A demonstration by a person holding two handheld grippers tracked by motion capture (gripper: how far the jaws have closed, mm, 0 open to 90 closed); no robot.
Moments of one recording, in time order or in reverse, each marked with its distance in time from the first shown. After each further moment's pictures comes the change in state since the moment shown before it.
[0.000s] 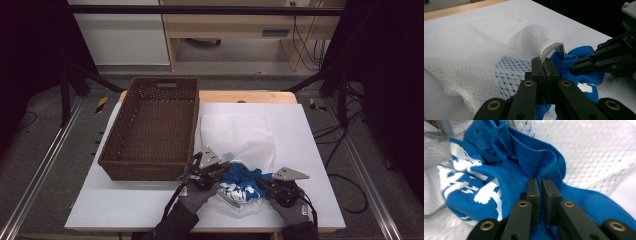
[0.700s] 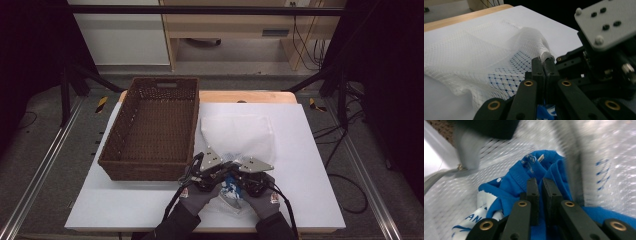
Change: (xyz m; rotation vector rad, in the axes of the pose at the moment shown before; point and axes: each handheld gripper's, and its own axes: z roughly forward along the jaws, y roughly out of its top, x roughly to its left) left arm -0.010 0.006 -0.008 -0.035 -0.011 0.021; right arm 0.054 0.049 0.048 -0.045 0.001 -0.148
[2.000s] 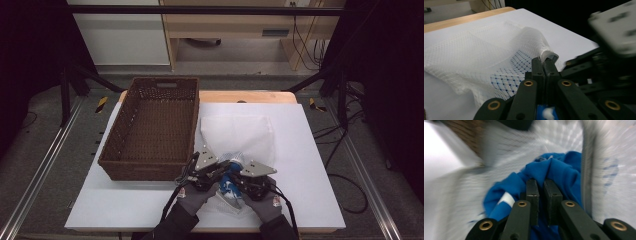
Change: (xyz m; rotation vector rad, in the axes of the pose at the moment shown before) left arm 0.003 0.001 -0.007 -0.025 0.003 -0.016; right arm 0.006 0.000 -0.010 -0.024 0.053 -0.022
